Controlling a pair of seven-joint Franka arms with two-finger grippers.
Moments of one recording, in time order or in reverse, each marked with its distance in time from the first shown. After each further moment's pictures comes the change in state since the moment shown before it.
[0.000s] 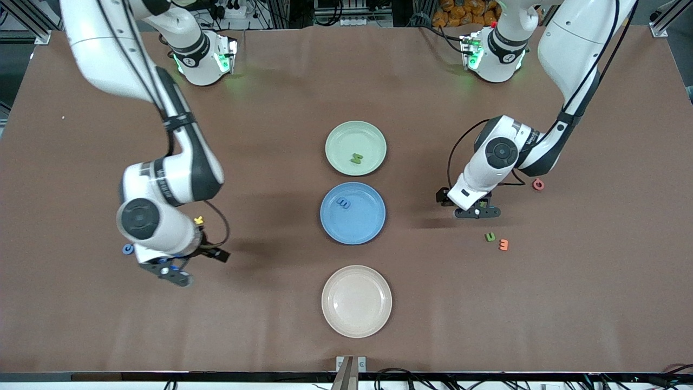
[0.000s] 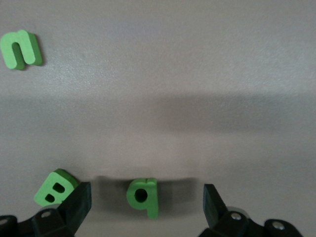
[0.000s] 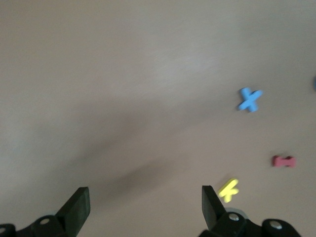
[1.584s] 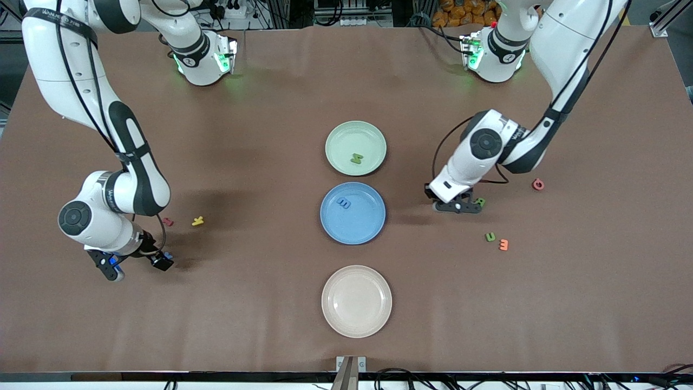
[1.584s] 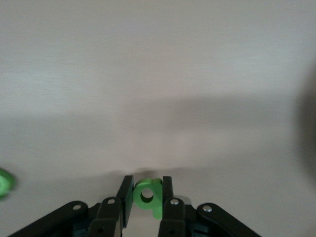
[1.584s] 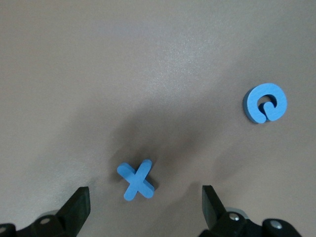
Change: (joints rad) left arm 0.011 -0.008 -0.117 0.019 0.003 0.001 -0.019; right arm -0.221 0.041 -0.036 -0.286 0.096 0.417 0.017
